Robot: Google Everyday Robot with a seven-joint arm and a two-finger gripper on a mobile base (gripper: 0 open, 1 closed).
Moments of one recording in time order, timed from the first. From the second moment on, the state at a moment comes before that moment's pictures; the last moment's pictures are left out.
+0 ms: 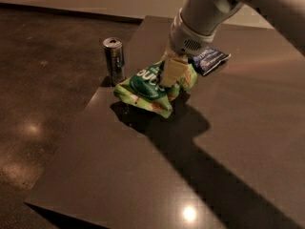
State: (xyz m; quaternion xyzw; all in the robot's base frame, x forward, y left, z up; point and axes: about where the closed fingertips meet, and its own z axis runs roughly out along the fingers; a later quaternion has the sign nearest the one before) arm 0.572 -0.040 0.921 -0.68 0.70 0.04 0.22
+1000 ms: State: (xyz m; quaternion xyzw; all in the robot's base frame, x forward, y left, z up) arm 0.584 -0.017 0.905 -0.68 0.70 0.03 0.21
